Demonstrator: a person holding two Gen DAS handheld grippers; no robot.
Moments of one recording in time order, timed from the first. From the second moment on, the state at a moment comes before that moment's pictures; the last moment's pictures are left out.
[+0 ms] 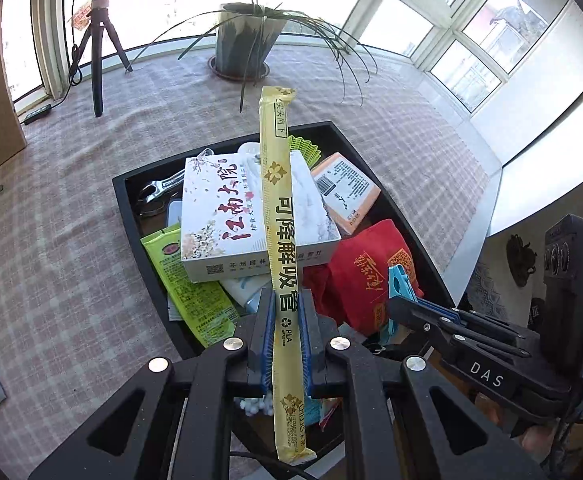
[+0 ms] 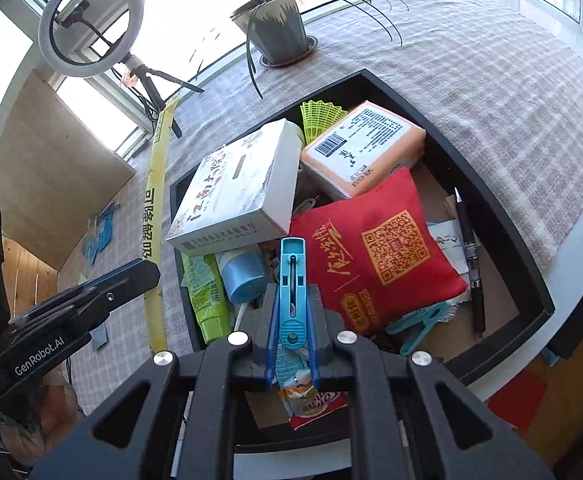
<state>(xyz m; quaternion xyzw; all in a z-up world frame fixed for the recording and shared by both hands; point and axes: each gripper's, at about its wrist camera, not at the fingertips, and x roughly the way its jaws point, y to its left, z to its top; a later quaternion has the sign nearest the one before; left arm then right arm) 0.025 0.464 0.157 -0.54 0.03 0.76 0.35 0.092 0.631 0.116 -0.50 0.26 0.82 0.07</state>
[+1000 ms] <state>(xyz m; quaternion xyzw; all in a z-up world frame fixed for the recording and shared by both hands) 0.010 0.445 0.147 -0.55 0.04 0.77 0.31 0.100 0.651 0.123 -0.49 0.28 0.82 0.09</state>
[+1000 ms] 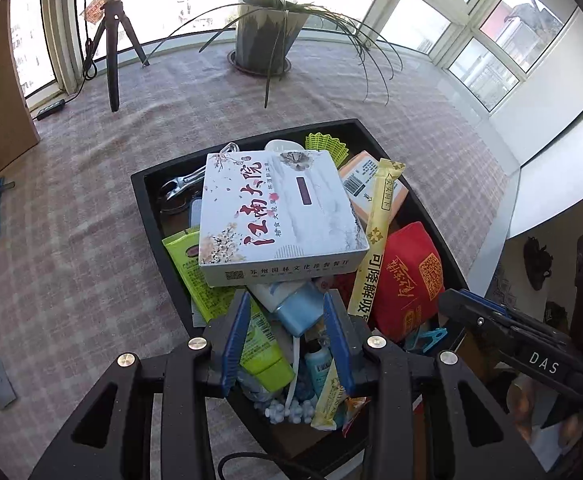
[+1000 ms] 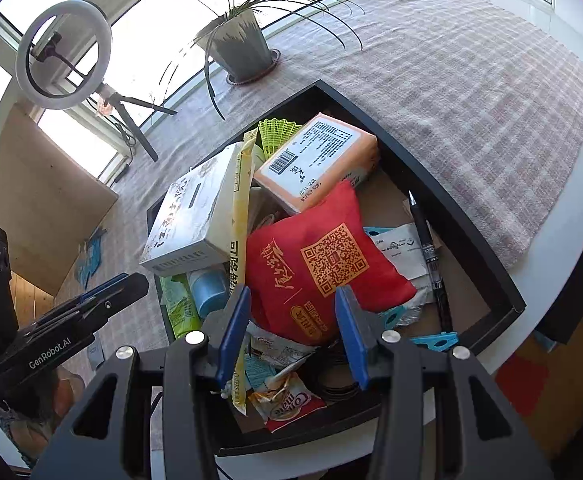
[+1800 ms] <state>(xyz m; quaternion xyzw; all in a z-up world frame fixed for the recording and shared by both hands) -0.028 0.178 0.099 -0.58 -0.07 0.81 0.08 -0.023 0.419 0.104 -0.56 0.14 0.81 -0.12</state>
